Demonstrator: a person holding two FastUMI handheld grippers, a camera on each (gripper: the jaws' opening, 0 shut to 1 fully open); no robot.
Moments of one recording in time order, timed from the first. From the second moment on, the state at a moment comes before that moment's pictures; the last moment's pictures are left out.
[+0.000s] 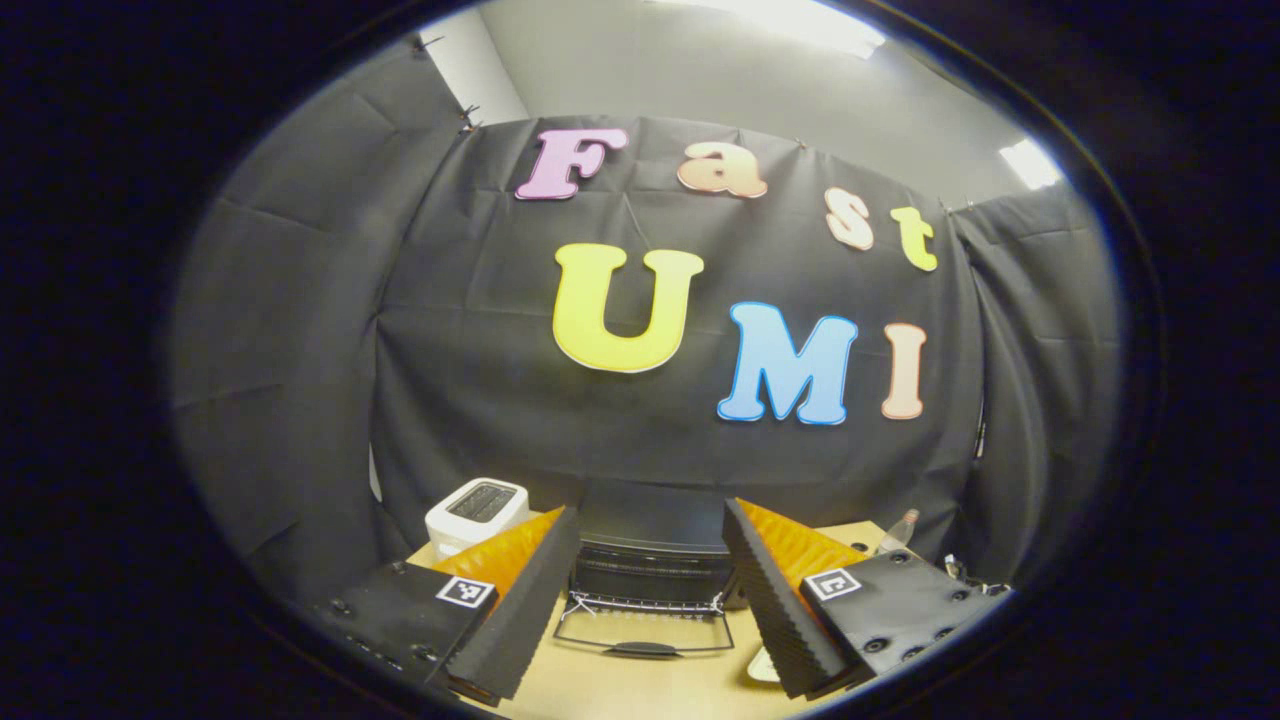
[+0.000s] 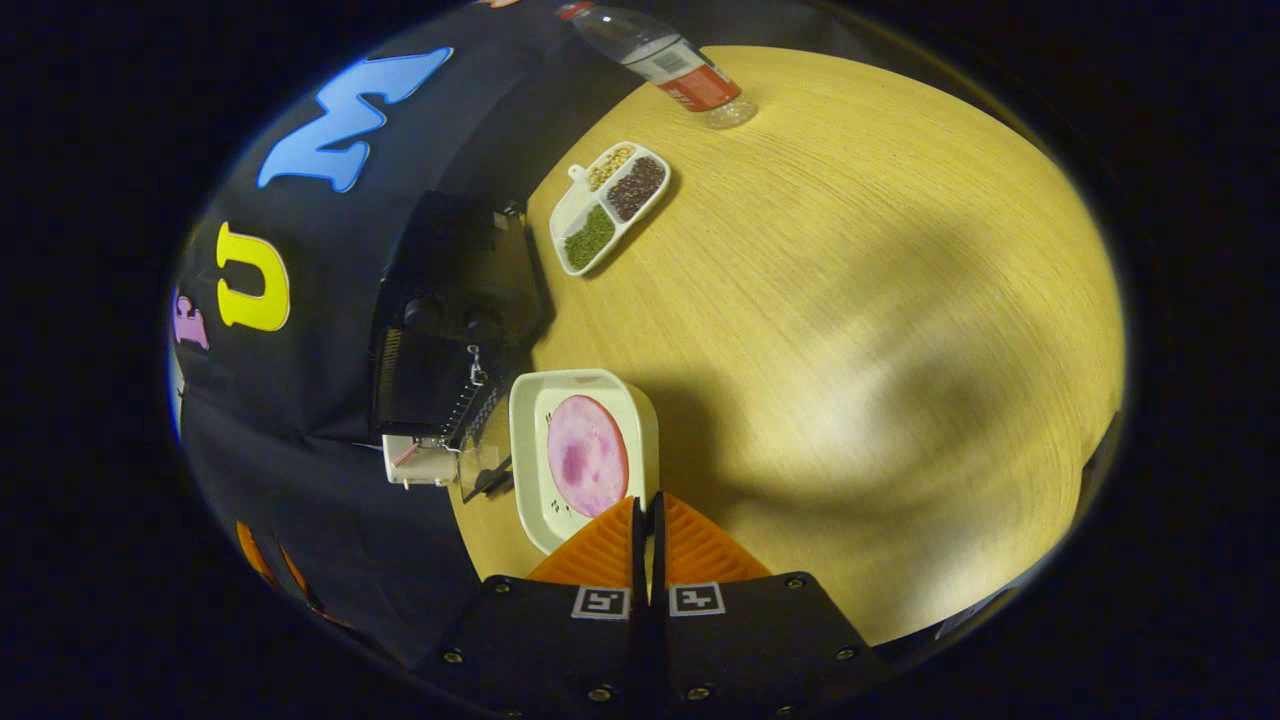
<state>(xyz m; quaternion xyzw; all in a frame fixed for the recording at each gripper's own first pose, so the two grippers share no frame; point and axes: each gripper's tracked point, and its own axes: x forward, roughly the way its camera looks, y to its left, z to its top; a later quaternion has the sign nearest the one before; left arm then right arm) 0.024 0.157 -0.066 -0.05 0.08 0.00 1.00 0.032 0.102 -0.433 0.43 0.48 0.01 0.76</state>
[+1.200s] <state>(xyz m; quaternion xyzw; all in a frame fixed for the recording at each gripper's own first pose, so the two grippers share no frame) -0.030 0.312 -0.050 -0.03 0.07 0.06 1.00 0.210 0.307 -0.427 0.62 0.34 -0.21 0.67</state>
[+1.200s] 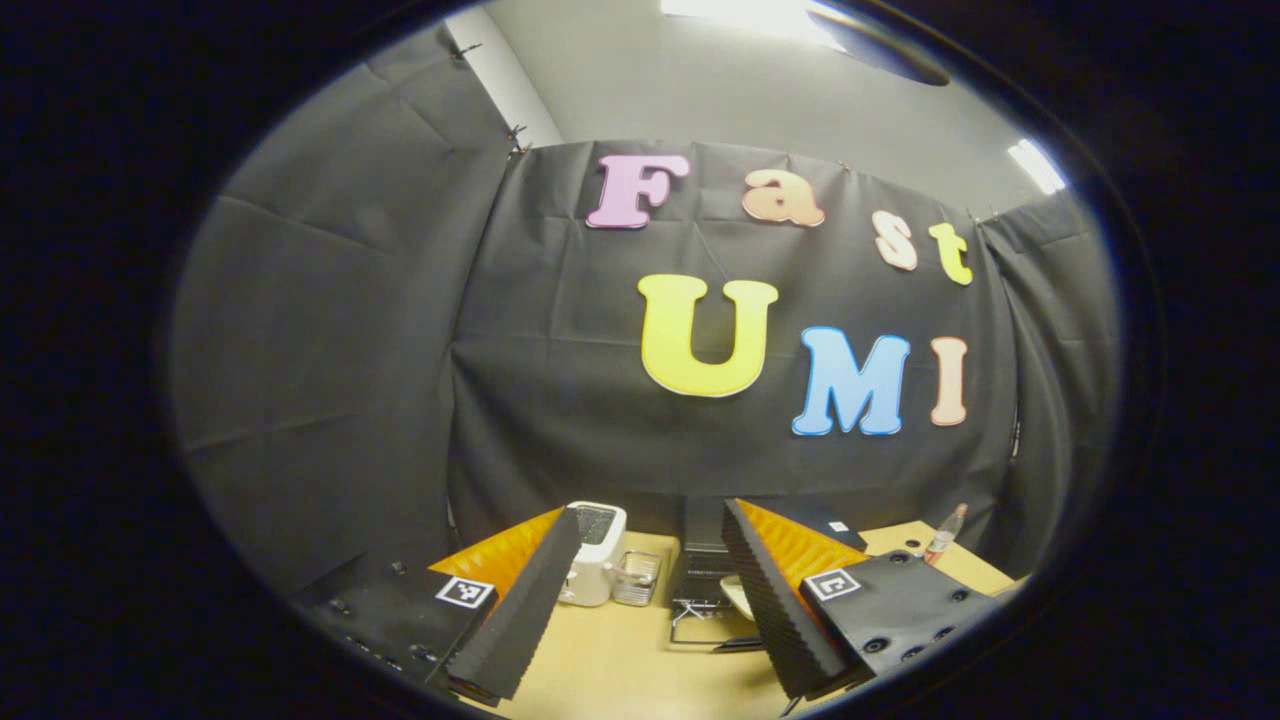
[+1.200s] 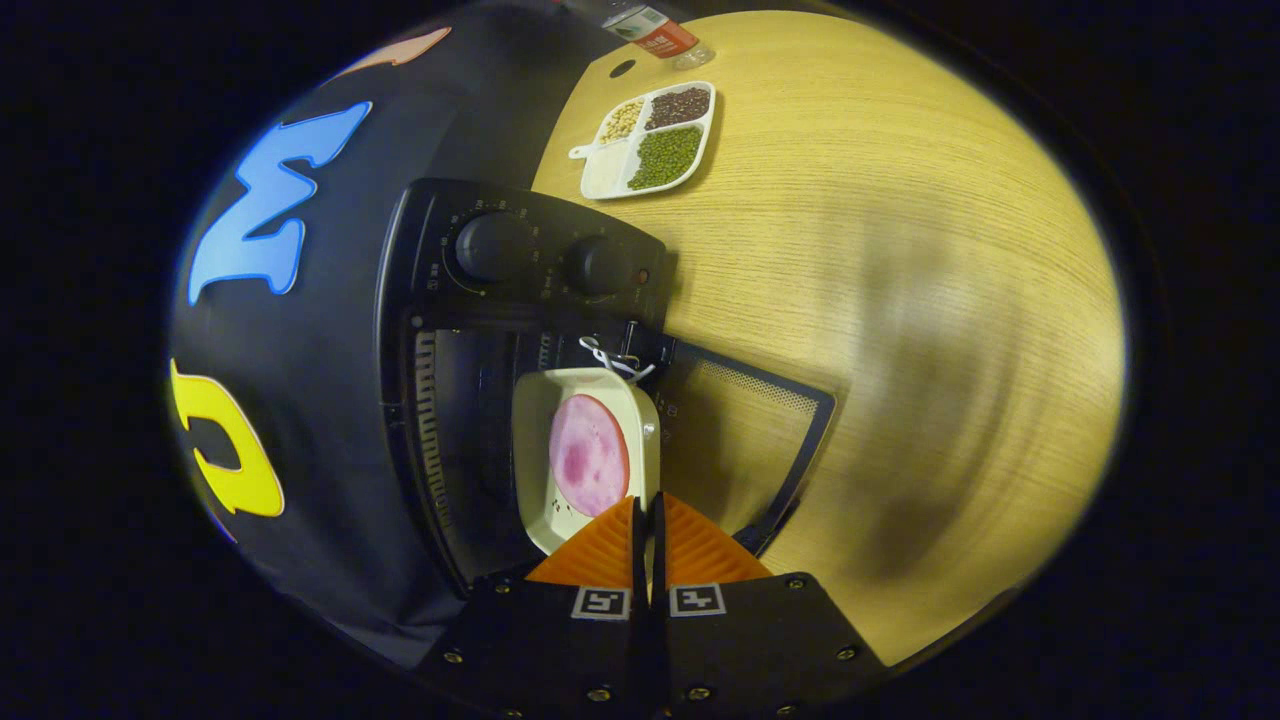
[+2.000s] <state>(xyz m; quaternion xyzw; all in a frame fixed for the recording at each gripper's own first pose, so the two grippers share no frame) -0.013 0.341 -0.075 -0.03 0.10 0.08 0.99 0.310 0.345 -0.428 0.71 0.24 -0.20 0.63</state>
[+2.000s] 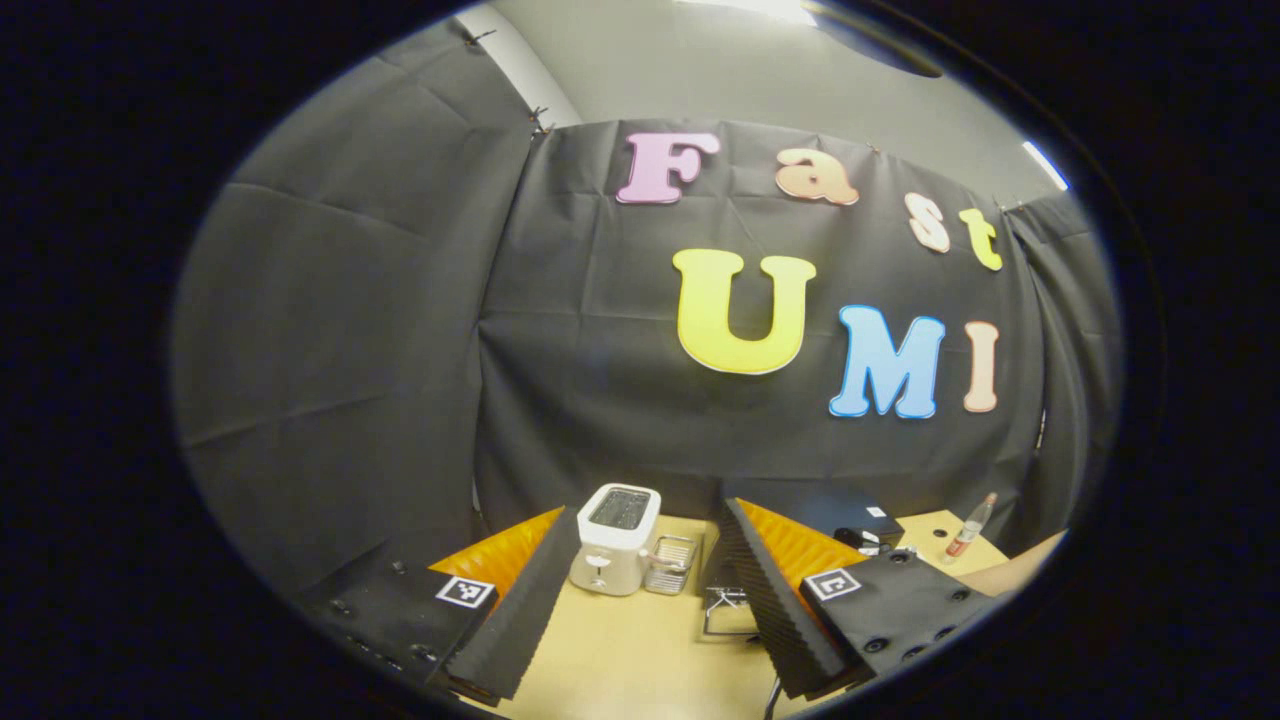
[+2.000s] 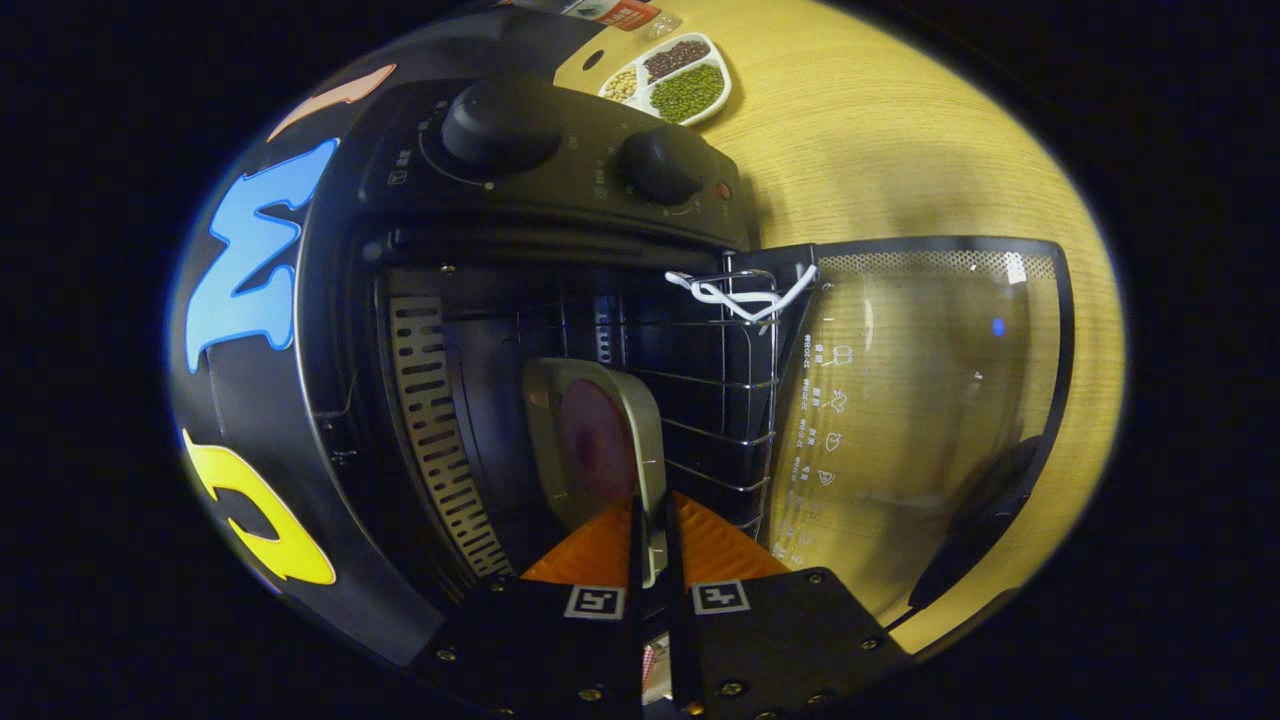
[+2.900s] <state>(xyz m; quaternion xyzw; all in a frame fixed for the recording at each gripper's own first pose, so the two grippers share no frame) 0.043 0.230 -0.088 -0.05 0.09 -0.04 0.99 0.160 0.218 -0.348 0.31 0.31 -0.05 0.90</state>
